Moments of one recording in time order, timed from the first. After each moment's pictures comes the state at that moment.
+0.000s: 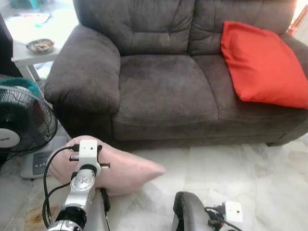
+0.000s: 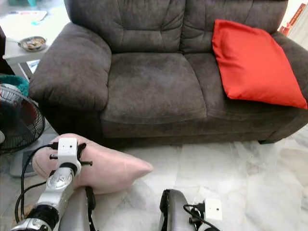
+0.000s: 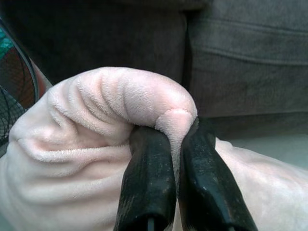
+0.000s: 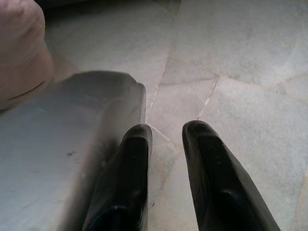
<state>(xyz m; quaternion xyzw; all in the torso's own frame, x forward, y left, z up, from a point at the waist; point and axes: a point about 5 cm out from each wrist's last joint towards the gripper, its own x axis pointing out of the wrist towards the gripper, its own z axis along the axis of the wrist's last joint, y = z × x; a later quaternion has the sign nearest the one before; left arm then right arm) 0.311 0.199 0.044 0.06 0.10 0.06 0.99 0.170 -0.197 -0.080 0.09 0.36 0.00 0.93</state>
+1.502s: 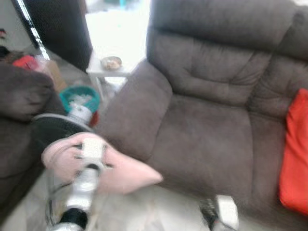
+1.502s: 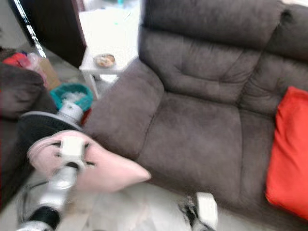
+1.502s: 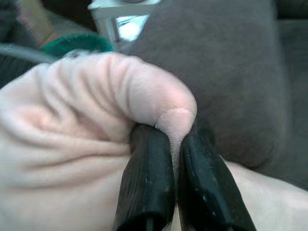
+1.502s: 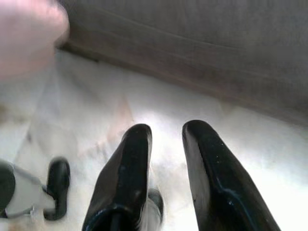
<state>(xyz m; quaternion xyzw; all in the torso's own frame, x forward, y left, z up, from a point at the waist) 0.311 0.178 0.048 0.08 0.09 -0.01 0.99 0.172 -0.187 -0.081 0.10 0.37 0.01 0.92</state>
